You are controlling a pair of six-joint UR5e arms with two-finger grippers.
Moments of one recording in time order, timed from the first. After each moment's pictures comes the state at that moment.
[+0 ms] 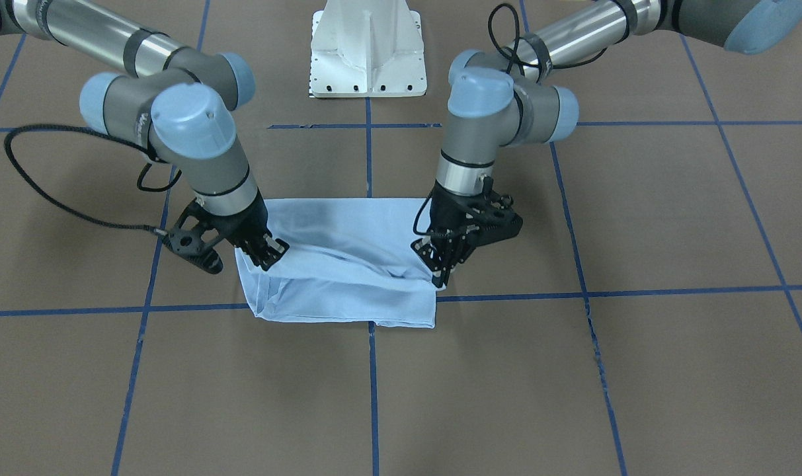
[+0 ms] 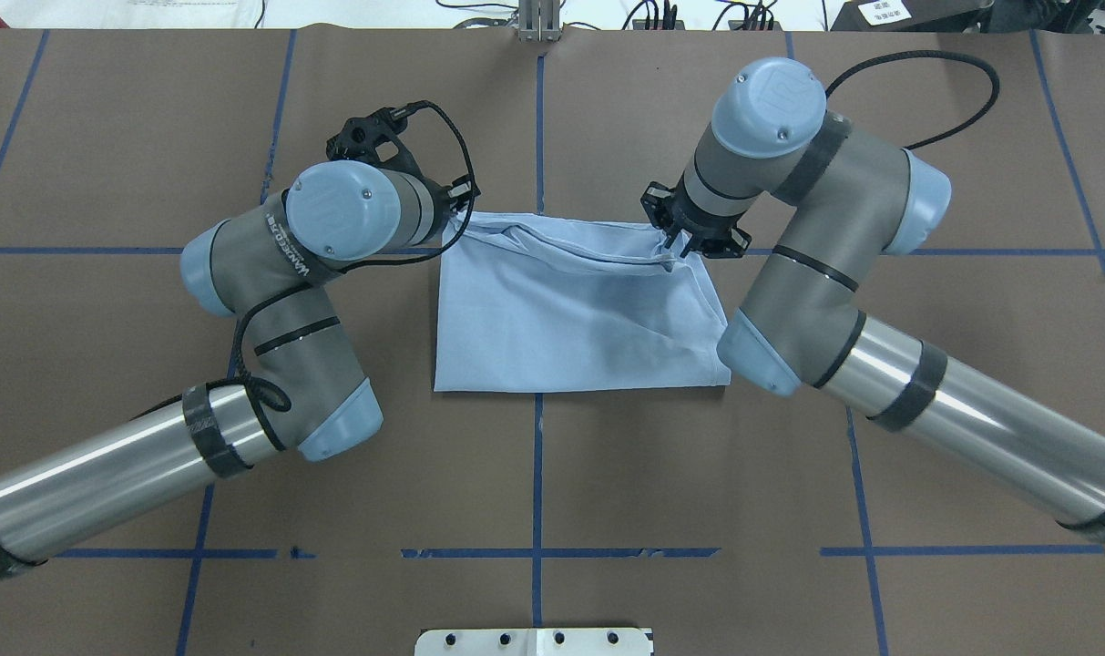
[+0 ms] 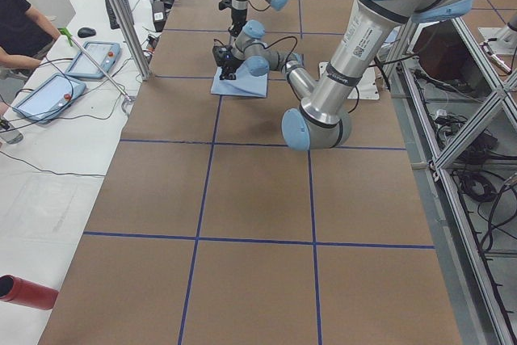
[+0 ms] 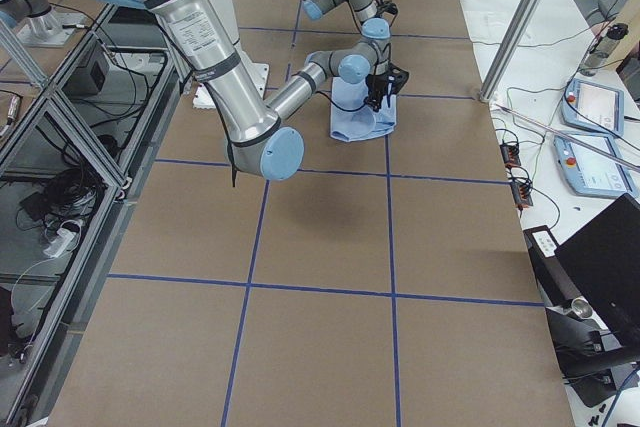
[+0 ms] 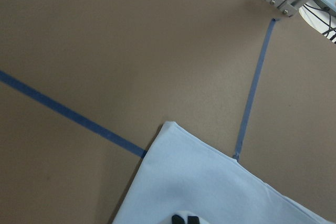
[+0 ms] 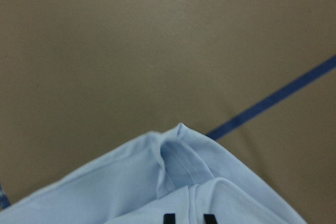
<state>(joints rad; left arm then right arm) -0.64 -2.28 -1.40 -2.08 -1.53 -1.60 0.77 -0.89 1.46 -1.41 1.97 1.54</state>
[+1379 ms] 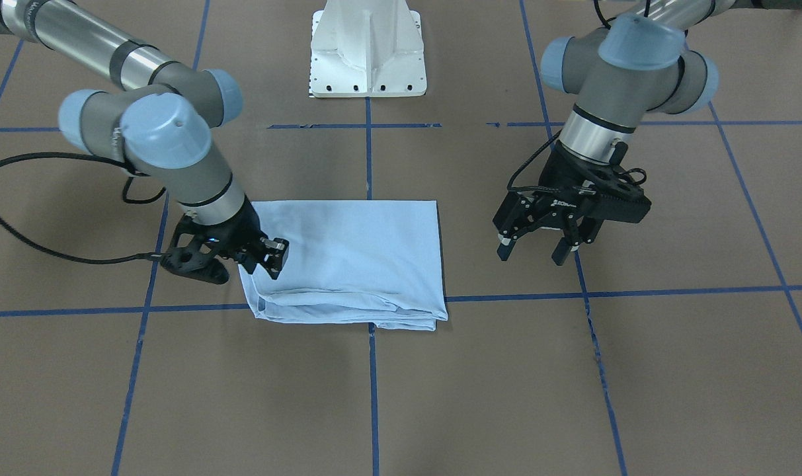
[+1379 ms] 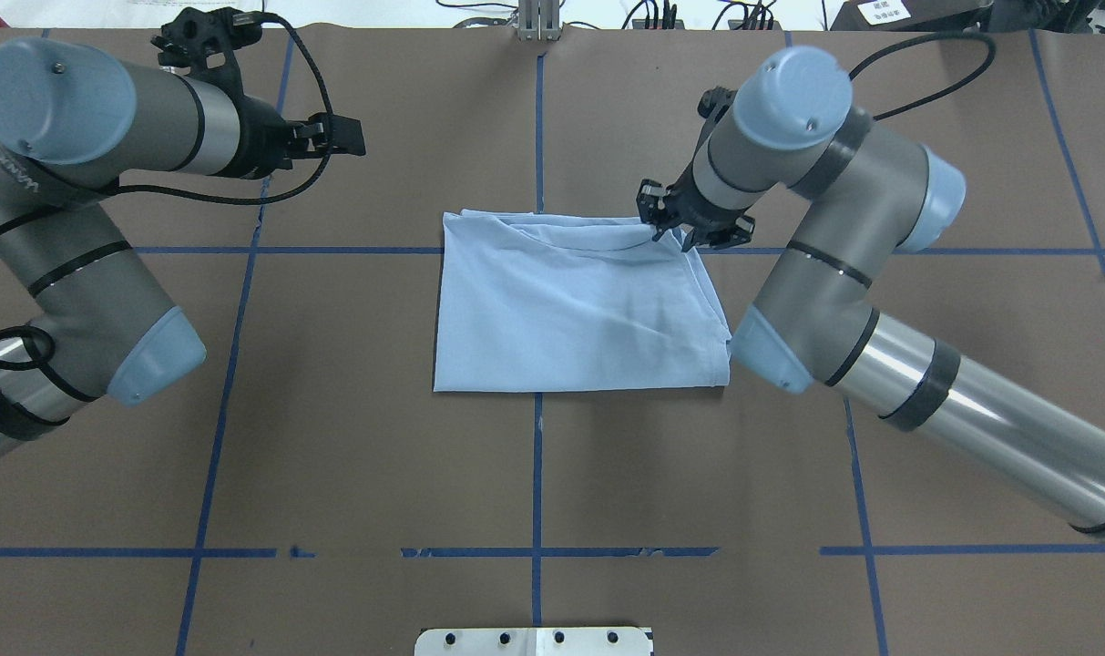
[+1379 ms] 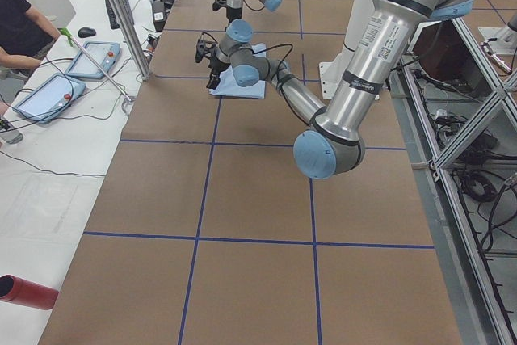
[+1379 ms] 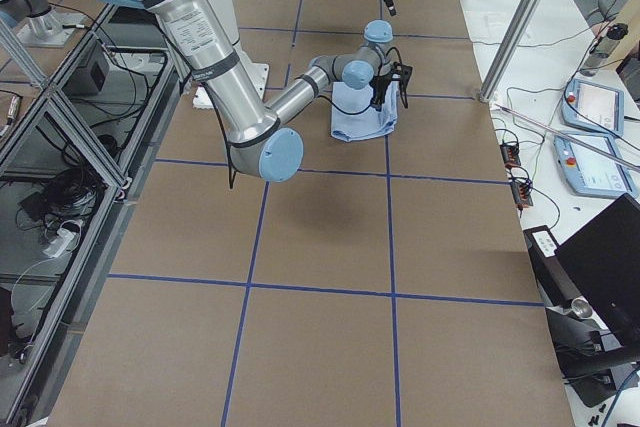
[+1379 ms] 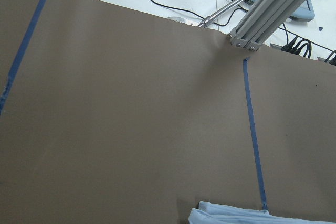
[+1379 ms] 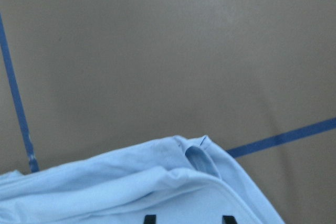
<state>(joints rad) -0.84 -2.02 -1.75 -2.08 -1.82 -1.18 0.71 -0.95 1.55 -1.35 1.96 1.41</state>
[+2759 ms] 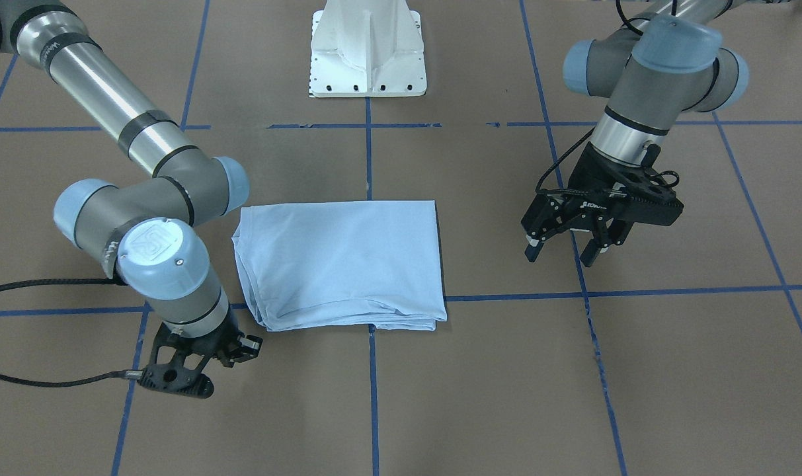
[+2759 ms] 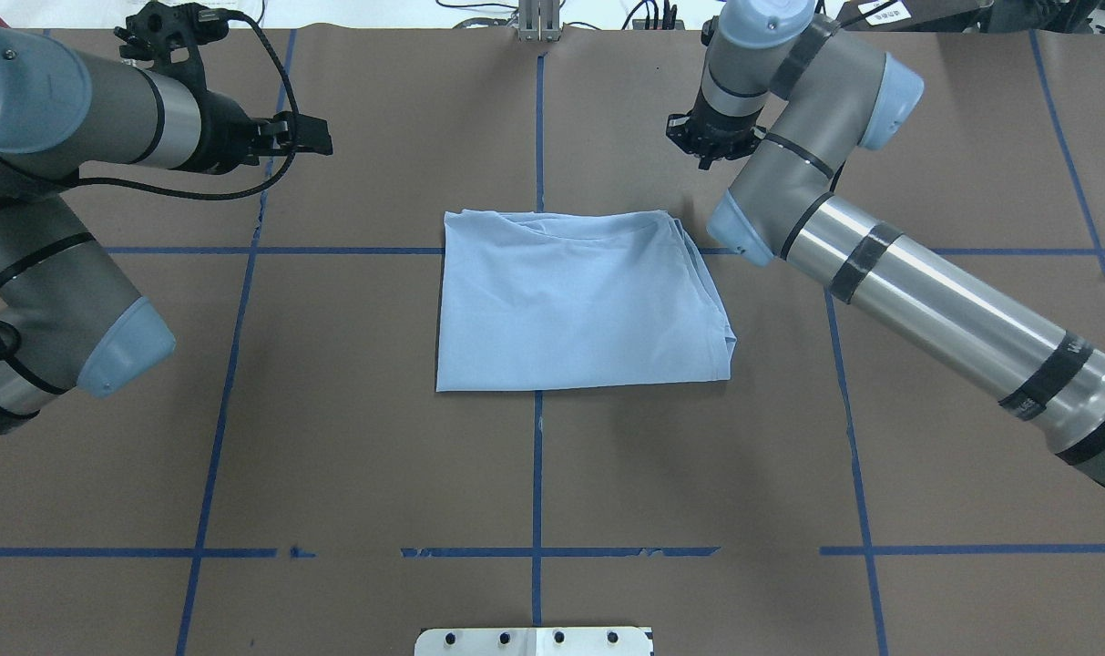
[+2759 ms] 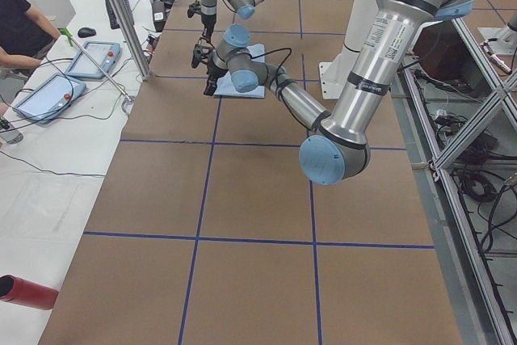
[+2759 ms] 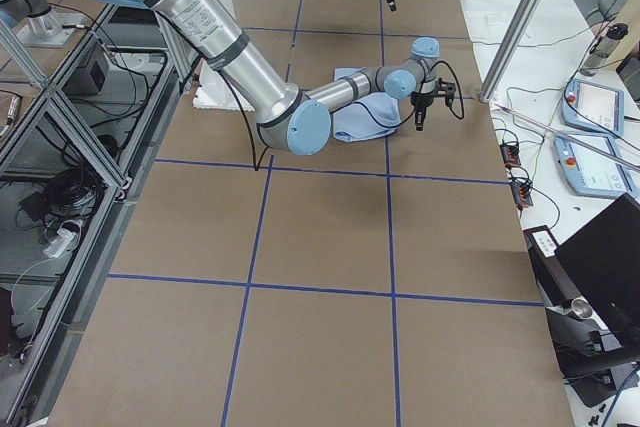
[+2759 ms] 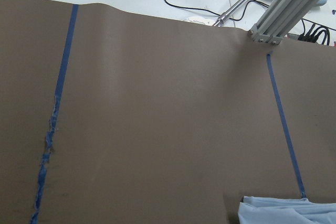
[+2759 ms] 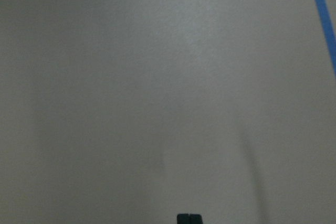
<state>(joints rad) -0.87 -1.99 -1.75 -2.08 -1.84 -1.14 0.90 -0.74 1.08 -1.29 1.99 1.07</state>
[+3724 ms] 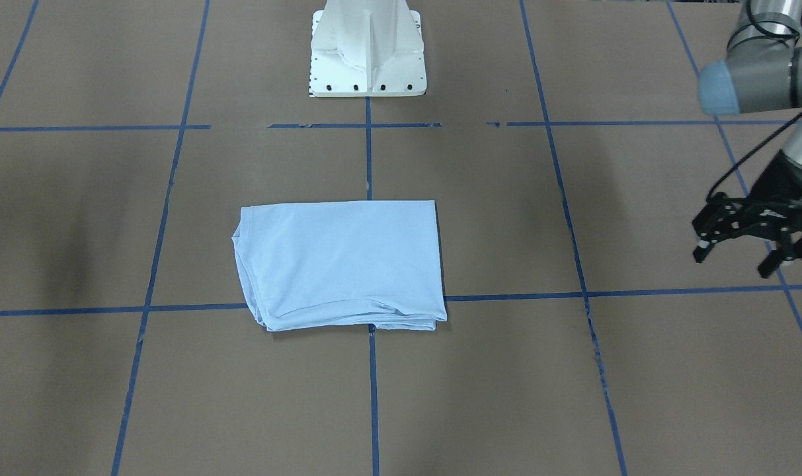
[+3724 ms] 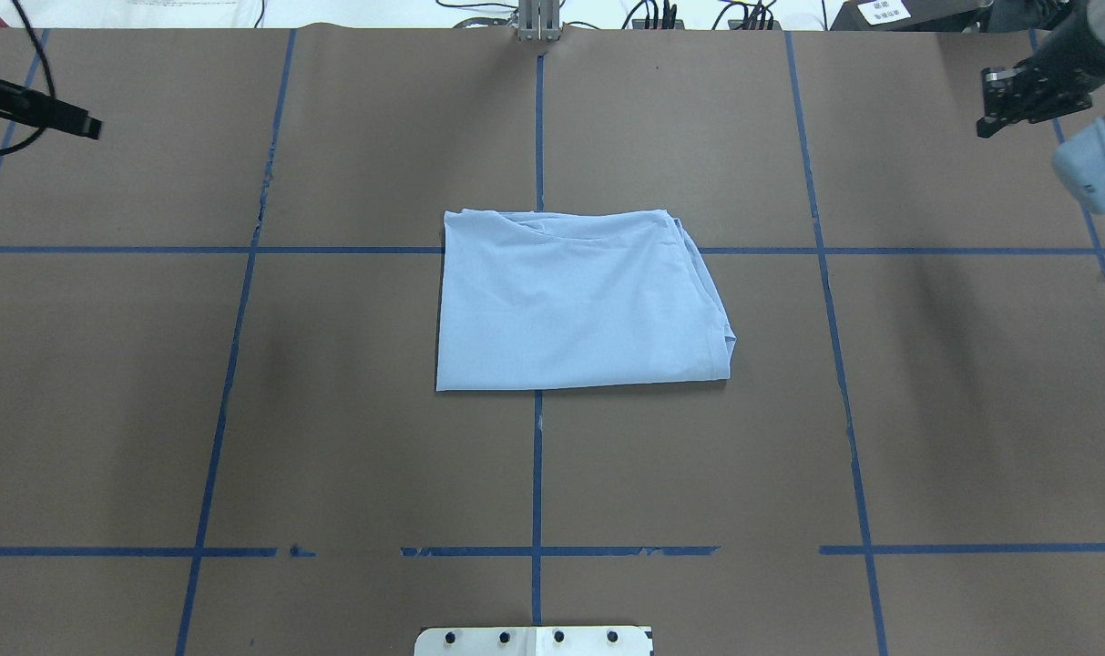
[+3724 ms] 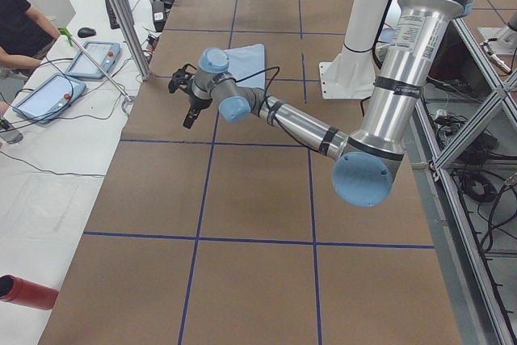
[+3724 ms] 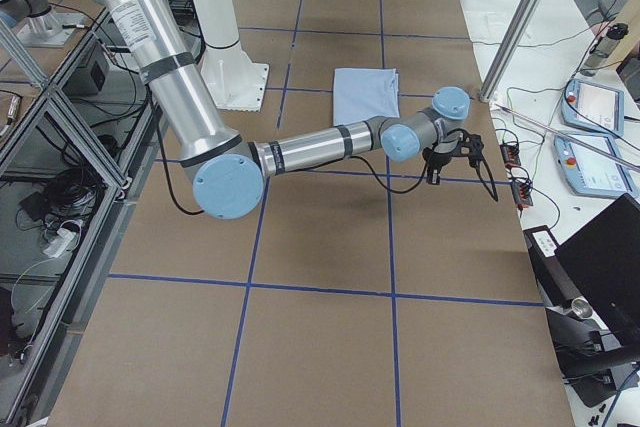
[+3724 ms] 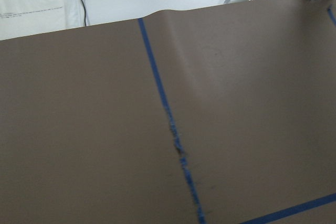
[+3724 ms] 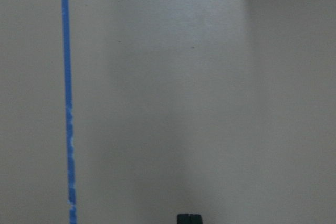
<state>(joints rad) -1.25 -1.78 -1.65 -2.08 -2.17 -0.42 1.30 -1.20 1.40 -1.35 2.32 0.60</state>
